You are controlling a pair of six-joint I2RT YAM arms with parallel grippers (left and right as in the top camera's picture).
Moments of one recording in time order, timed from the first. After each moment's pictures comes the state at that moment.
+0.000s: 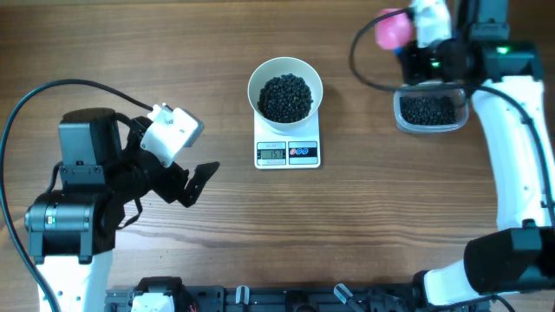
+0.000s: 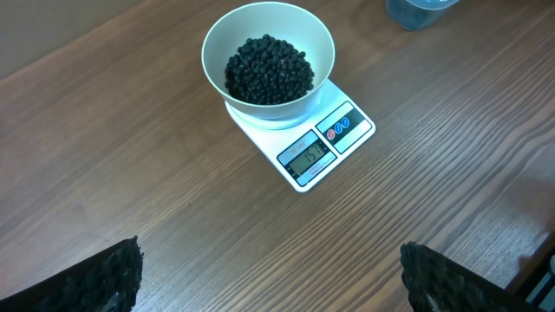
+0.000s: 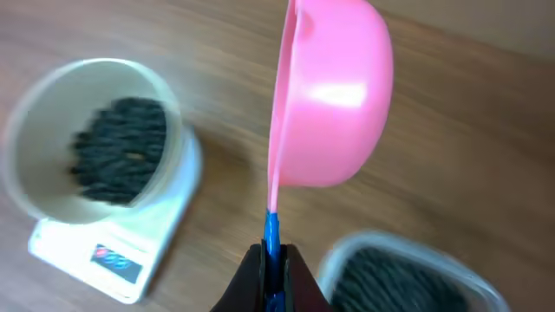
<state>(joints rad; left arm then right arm) -0.01 1.00 1.23 -1.11 0.46 0.54 0.05 1.68 1.67 -0.92 -0.28 -0.30</state>
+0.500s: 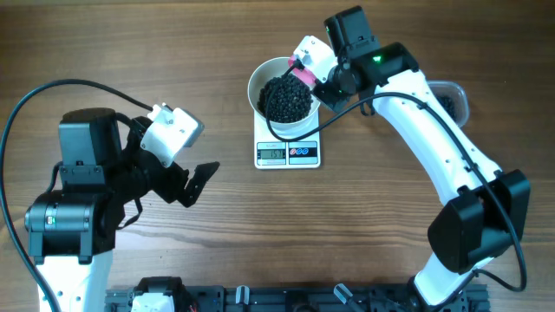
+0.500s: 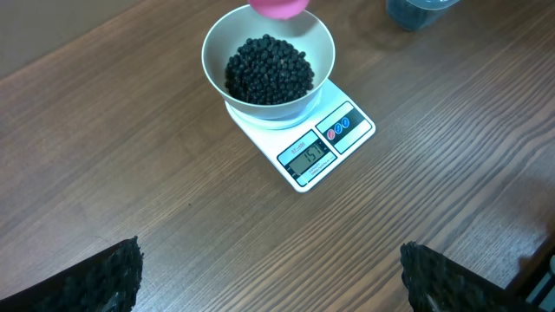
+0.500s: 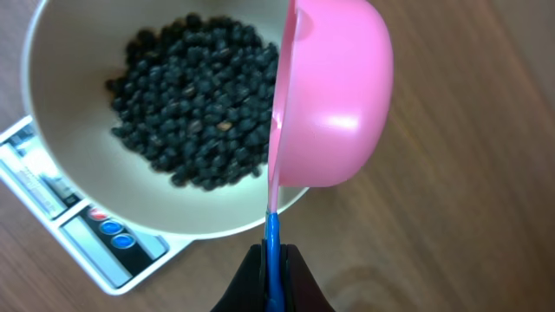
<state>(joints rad) -0.01 1.00 1.23 -1.11 0.46 0.54 0.41 1.86 1.67 -0.88 -0.02 -0.57</state>
